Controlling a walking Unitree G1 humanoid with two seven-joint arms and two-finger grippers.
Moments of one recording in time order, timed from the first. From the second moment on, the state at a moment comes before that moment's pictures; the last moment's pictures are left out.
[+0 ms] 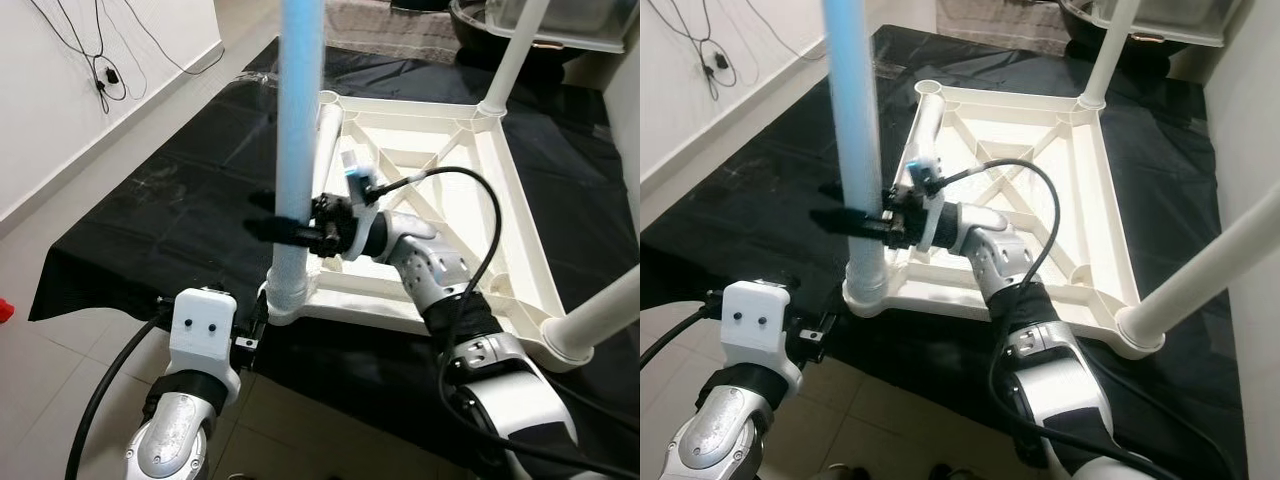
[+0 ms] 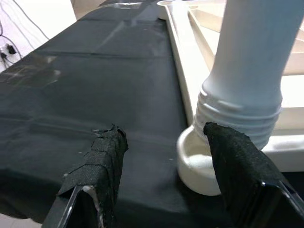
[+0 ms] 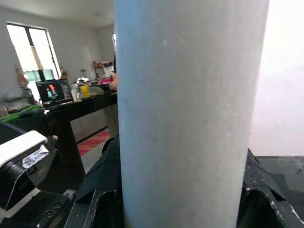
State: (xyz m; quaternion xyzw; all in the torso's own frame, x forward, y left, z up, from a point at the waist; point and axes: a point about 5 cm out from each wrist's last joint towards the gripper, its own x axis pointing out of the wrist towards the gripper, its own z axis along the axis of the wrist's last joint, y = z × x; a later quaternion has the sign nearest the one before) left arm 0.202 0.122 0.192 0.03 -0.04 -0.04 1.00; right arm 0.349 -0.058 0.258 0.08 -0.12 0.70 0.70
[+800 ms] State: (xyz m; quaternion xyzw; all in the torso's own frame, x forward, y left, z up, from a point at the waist) left arm 0.202 0.124 0.191 0.04 -0.04 -0.03 1.00; right arm 0.338 -0.060 0.256 0.05 -0.12 0.73 0.67
